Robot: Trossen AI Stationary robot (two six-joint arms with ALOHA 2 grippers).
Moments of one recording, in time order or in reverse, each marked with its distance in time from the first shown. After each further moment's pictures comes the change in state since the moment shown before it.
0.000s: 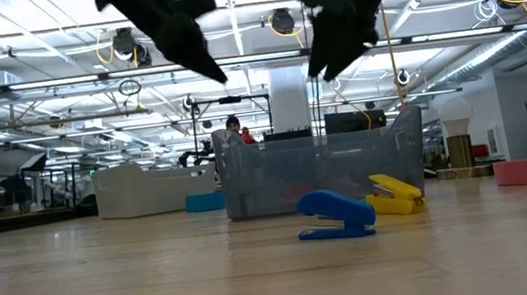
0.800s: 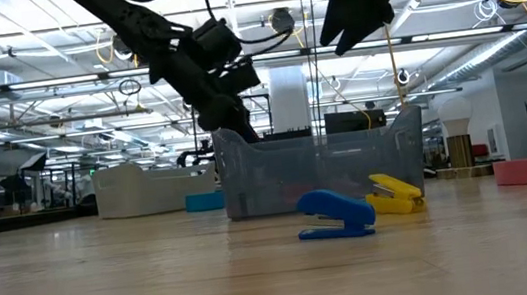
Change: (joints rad) left arm 0.093 0.362 0.003 0.244 0.206 0.094; right arm -0.003 -0.134 0.001 -0.064 -0.005 0.021
